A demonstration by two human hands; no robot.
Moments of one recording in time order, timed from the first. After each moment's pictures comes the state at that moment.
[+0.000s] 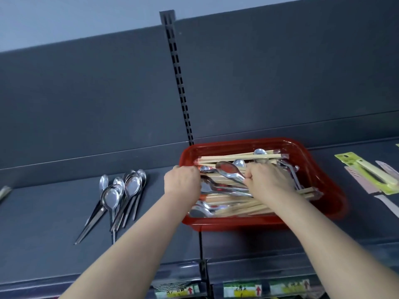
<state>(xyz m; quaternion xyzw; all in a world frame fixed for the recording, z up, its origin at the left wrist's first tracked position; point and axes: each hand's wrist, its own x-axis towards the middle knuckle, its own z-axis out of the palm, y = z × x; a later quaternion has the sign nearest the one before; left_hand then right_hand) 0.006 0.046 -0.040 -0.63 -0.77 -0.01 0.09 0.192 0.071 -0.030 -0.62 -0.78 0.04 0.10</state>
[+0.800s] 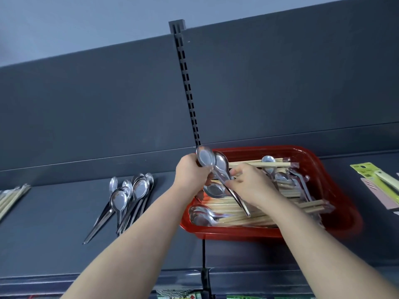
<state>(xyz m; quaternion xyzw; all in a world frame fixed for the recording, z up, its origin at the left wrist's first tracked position) 0.010 0.064 -0.016 -0.46 -0.74 -0.43 -0.25 0.164 0.079 -0.027 -0.56 -0.73 0.32 0.23</state>
